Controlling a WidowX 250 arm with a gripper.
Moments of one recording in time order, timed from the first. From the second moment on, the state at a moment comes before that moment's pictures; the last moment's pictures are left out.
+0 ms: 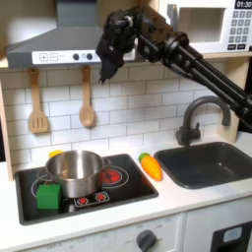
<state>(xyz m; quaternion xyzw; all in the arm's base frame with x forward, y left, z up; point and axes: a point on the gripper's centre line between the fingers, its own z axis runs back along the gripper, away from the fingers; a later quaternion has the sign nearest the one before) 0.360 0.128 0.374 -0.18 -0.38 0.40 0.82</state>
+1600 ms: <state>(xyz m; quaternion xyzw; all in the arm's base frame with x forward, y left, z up) 0.228 0.053 0.283 -0.21 -0.04 0.23 0.95</state>
